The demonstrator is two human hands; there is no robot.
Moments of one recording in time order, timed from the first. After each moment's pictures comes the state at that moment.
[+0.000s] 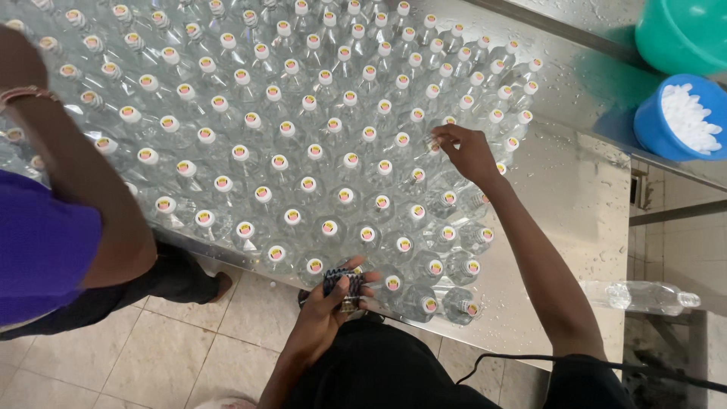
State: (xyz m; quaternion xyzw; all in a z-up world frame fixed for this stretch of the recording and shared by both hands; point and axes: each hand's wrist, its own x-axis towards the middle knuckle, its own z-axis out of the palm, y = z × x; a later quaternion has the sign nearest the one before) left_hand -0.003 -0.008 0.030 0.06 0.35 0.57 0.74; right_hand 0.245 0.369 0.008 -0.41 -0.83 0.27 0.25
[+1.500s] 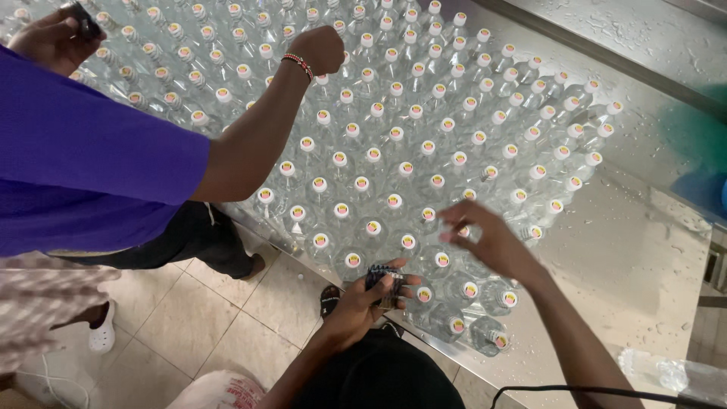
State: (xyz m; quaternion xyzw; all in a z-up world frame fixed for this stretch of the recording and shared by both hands) left_hand 0.013 -0.001 0.020 0.12 0.32 0.61 0.72; right_hand 0.196 0.212 0.111 -0.39 -0.81 0.44 0.05
